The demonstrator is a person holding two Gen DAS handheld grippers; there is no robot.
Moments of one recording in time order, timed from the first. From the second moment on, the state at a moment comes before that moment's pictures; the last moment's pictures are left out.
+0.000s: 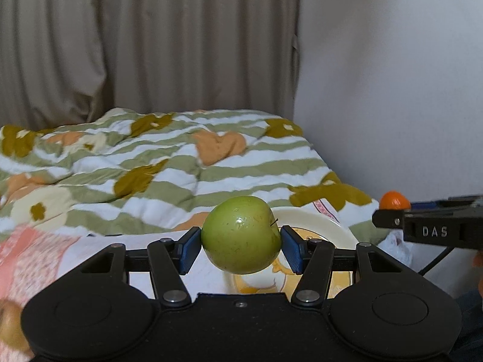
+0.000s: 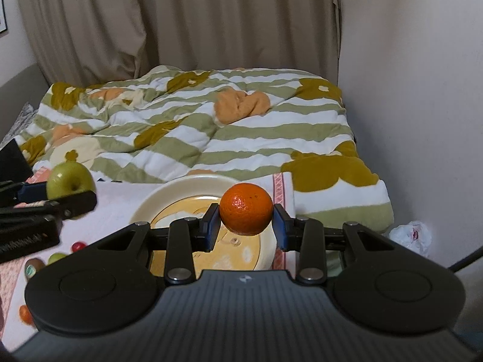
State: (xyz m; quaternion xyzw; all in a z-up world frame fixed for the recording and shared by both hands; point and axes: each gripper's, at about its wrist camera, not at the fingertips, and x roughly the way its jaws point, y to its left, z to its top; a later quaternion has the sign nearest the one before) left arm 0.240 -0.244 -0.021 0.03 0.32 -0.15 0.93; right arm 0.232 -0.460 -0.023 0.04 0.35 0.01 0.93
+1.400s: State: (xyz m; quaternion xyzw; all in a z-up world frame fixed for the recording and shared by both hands) left arm 0.303 -0.253 -0.061 0.10 0.38 -0.17 0.91; right arm 0.302 -0.463 -0.071 0.02 0.40 0.06 0.91
